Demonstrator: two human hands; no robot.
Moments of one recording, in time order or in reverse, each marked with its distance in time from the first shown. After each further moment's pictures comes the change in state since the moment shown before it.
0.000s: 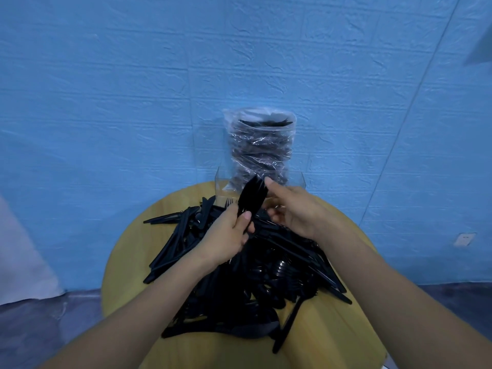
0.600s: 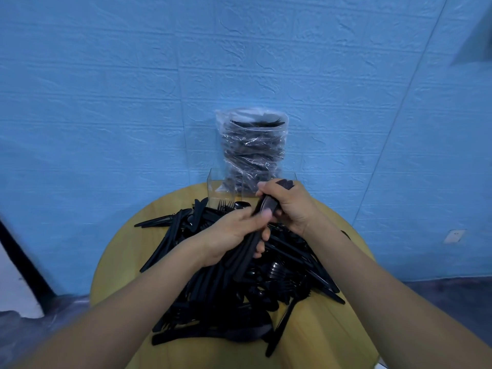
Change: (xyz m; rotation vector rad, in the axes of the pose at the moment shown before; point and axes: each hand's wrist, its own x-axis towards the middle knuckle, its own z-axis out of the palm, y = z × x) left_hand 0.009 0.020 0.005 -0.348 -0.416 -0.151; right_hand 0.005 0.001 -0.003 0.122 0.036 -0.247
